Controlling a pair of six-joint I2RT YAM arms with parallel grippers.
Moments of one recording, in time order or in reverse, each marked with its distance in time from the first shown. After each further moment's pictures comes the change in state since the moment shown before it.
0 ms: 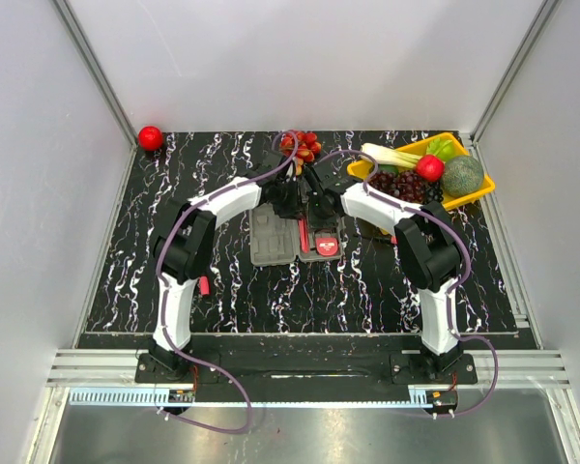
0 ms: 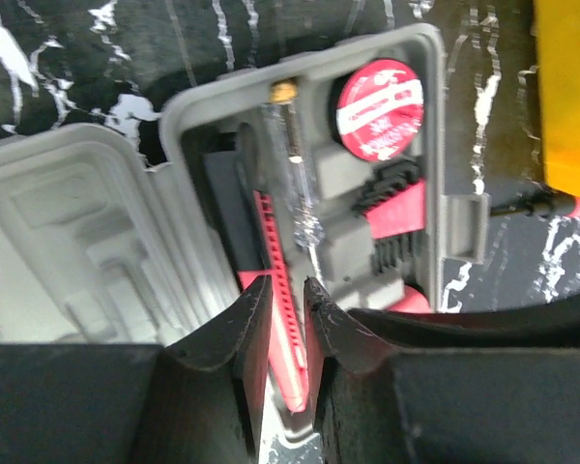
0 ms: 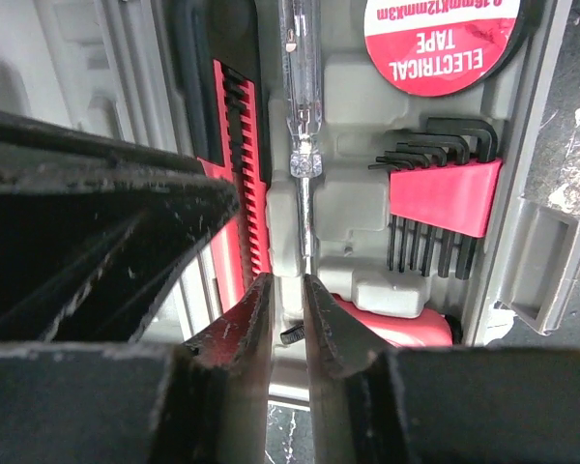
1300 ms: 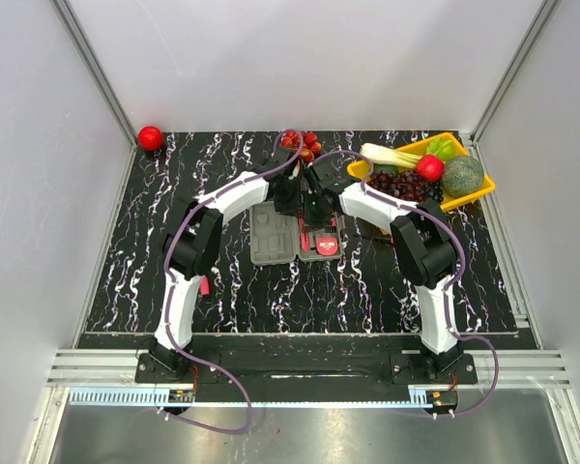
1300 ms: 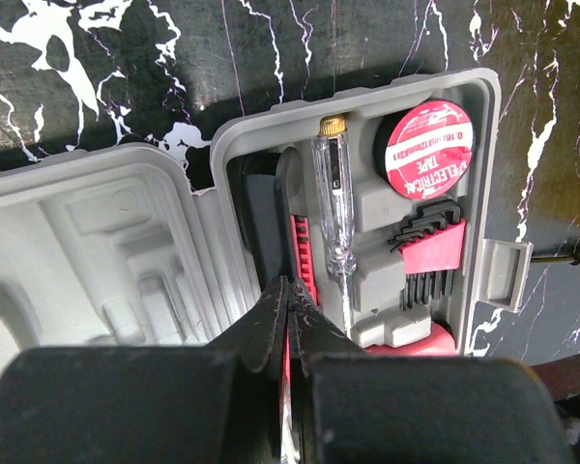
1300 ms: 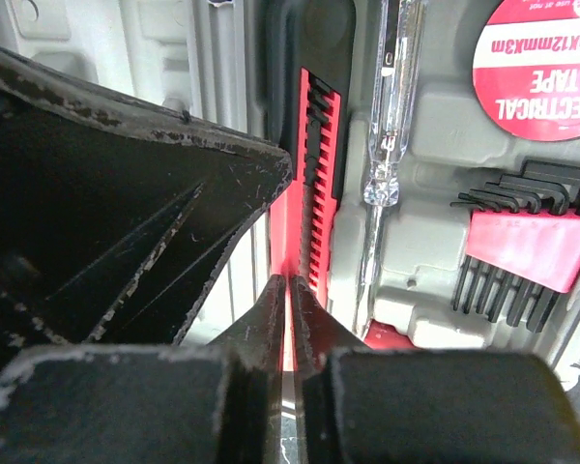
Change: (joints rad) left arm -0.020 0.092 0.139 -0.142 -0.144 -0.004; right arm -0.004 0.040 0.013 0.072 -0.123 -0.016
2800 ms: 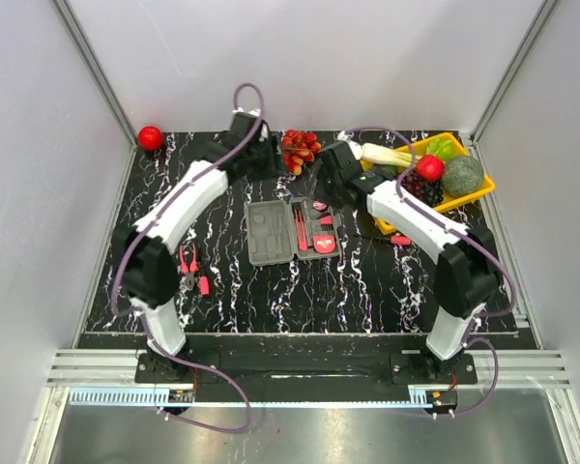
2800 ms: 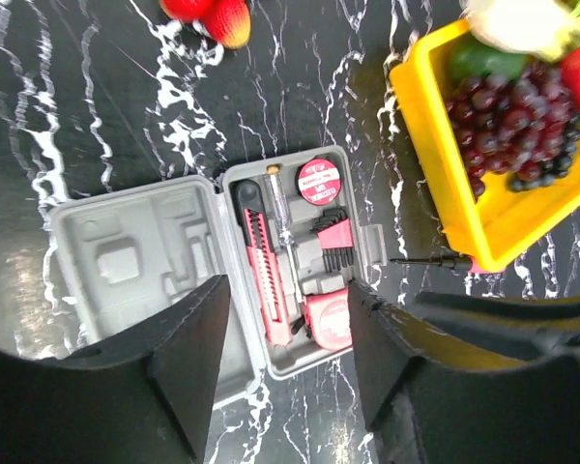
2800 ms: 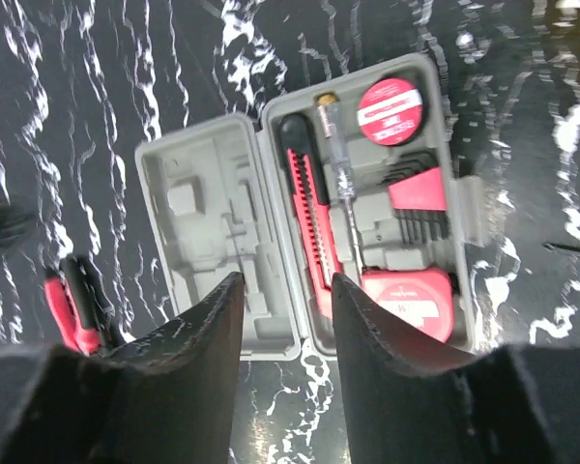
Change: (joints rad) left arm 0.063 -0.311 0.025 -0.075 -0.083 0.023; right arm 0.004 -0.277 -0.034 0.000 0.241 0.179
